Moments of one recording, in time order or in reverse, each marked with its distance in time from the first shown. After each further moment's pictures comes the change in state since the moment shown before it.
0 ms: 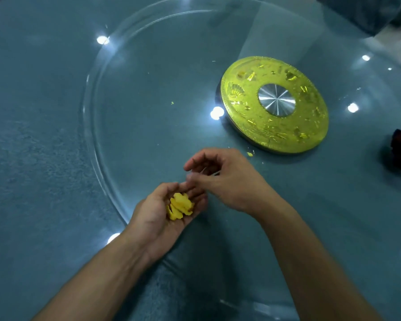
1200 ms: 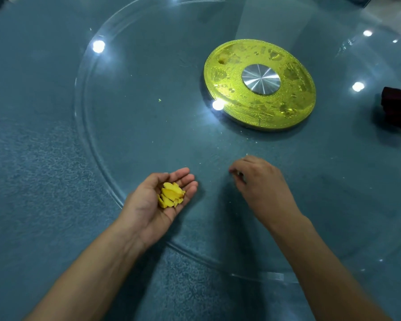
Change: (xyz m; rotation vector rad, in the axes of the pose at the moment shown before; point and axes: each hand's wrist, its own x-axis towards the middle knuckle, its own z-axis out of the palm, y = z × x) left_hand -0.023 -0.014 0.003 0.074 0.061 -0.004; right_hand -0.061 0.084 -0.019 -0.723 0.289 -0.080
